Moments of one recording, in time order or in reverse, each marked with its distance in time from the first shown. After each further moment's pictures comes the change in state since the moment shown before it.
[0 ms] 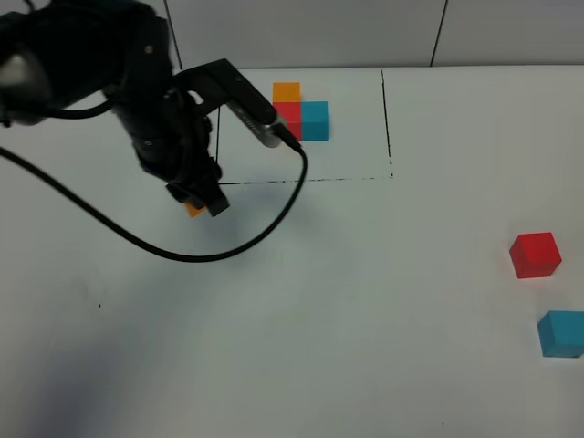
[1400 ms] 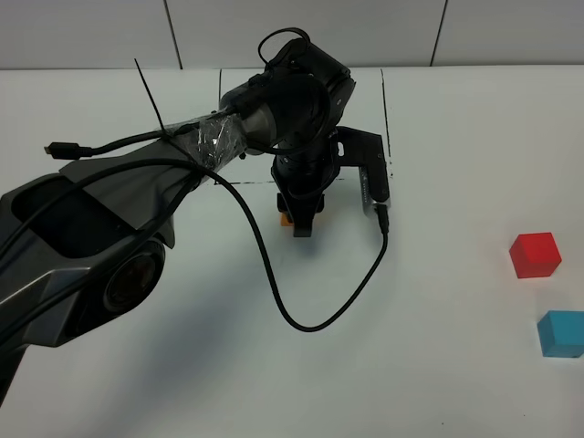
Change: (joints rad) left arm -0.182 0.583 -0.655 0.094 0.189 0.390; right arm 0.000 0.000 0.000 0.000 0.000 0.000
